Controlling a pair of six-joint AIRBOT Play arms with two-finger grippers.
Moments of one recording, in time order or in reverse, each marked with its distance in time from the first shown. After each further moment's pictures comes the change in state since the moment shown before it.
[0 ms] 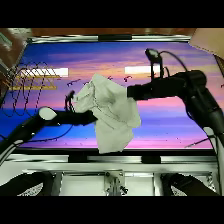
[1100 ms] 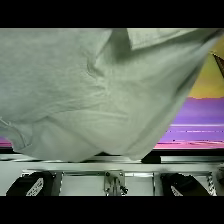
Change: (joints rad) left arm 0.425 0.418 1.075 0.415 -0.455 -0.047; right arm 0.001 0.384 0.433 -0.331 -0.134 0.159
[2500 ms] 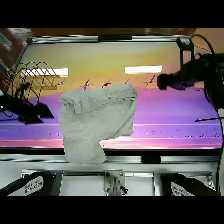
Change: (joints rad) left arm 0.159 -0.447 -0.798 0.163 -0.304 -0.009; right arm -0.278 -0.480 -0.317 0.122 -0.076 -0.271
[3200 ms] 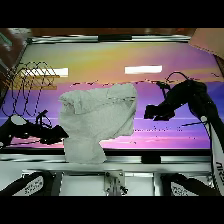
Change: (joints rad) left arm -0.012 0.056 -0.500 -0.234 0.326 0.112; right arm -0.019 -0.053 -0.327 0.319 -0.099 -0.089
